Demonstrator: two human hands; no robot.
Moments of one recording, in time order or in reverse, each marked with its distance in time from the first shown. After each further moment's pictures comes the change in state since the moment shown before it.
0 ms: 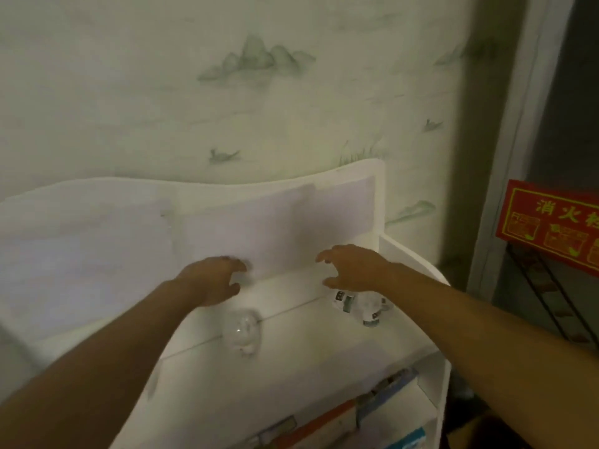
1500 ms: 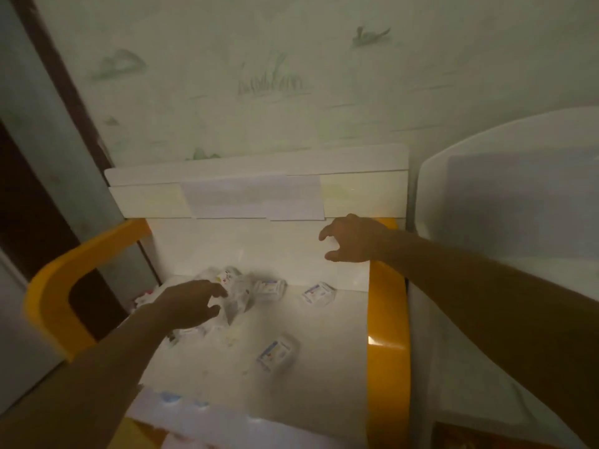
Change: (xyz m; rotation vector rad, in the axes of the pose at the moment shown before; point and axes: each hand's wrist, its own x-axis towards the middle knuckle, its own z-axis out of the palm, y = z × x) left_hand -0.551 -0.496 0.120 -0.079 -0.163 -0.696; right_hand 0.113 -0.677 0.070 -0.095 -0.066 -0.627
